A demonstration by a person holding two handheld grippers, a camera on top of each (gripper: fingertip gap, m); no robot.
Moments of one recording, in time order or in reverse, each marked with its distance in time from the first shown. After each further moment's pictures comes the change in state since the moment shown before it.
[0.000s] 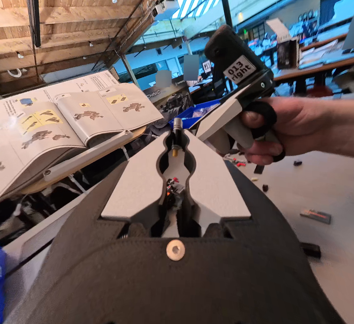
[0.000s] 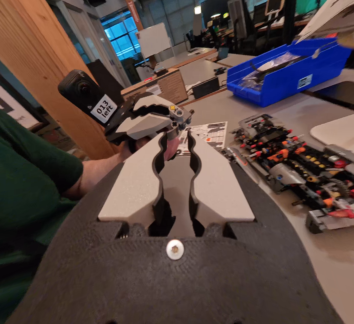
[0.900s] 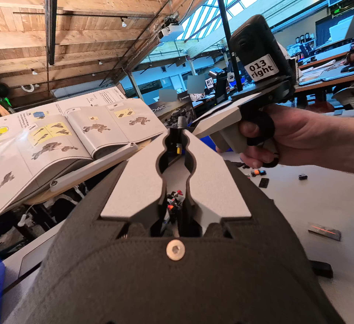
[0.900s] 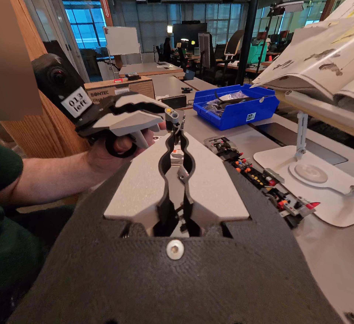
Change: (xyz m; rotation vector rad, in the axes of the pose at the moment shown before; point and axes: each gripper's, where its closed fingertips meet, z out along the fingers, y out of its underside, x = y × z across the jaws) left arm -0.007 -0.015 -0.001 0.086 -0.024 0.004; right arm 0.004 -0.019 -0.009 0.061 0.187 -0.280
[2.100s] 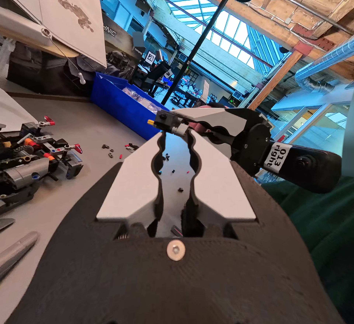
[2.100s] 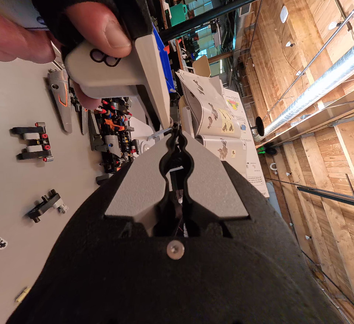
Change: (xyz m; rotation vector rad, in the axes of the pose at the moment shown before) left arm 0.019 0.027 0.015 -0.144 0.238 -0.995; right arm 0.023 0.005 -0.003 -0.393 0.440 -1.240
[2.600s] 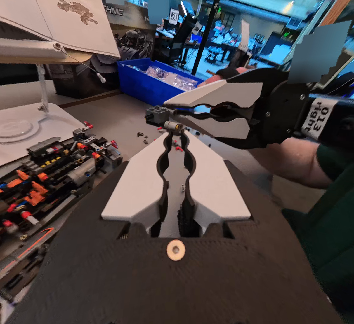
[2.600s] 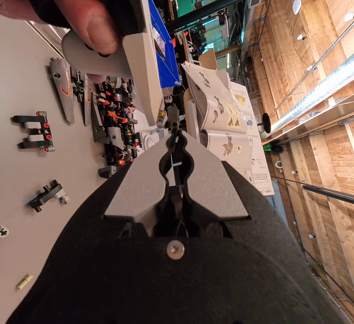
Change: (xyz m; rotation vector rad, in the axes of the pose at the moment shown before) left arm -0.008 0.012 0.002 -0.209 -0.161 0.319; right arm -0.003 0.012 0.002 -0.029 -0.034 -0.004
